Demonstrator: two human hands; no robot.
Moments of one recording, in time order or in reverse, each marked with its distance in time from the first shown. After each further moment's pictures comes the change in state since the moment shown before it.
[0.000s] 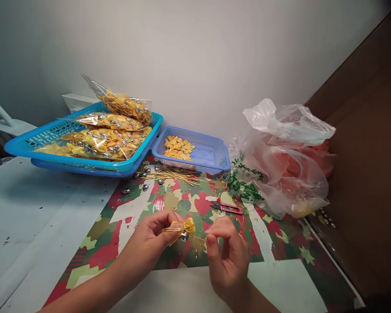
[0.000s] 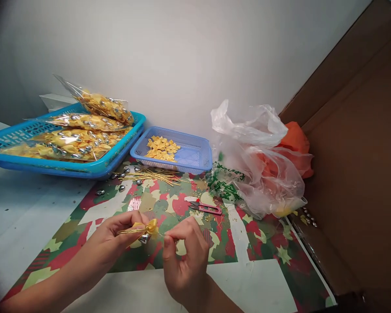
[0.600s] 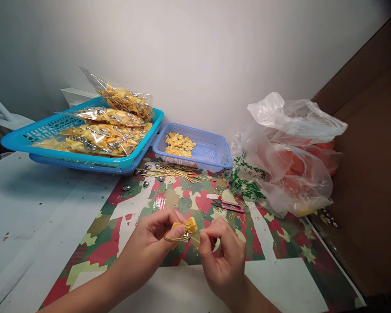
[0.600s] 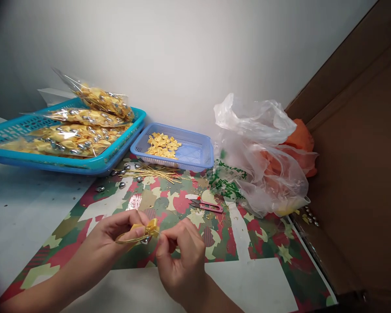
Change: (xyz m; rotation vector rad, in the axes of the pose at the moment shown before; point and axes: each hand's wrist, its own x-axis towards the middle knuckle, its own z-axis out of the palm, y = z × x) left_hand -0.005 0.006 0.004 0.103 0.005 0.102; right_hand 0.000 0.000 0.002 -0.168 -0.076 -0.051
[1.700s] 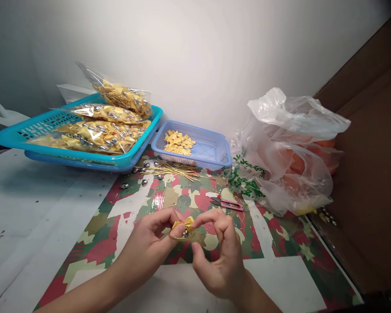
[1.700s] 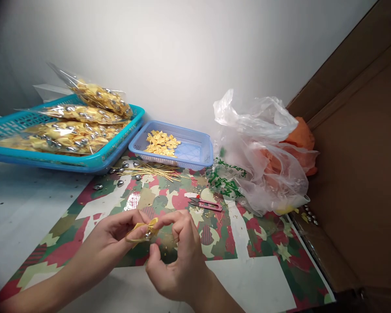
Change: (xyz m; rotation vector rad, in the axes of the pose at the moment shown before) left_hand -0.004 -0.012 -0.002 0.215 -0.029 0.018; right_hand 0.006 0.000 -0.008 0.140 -0.100 -0.029
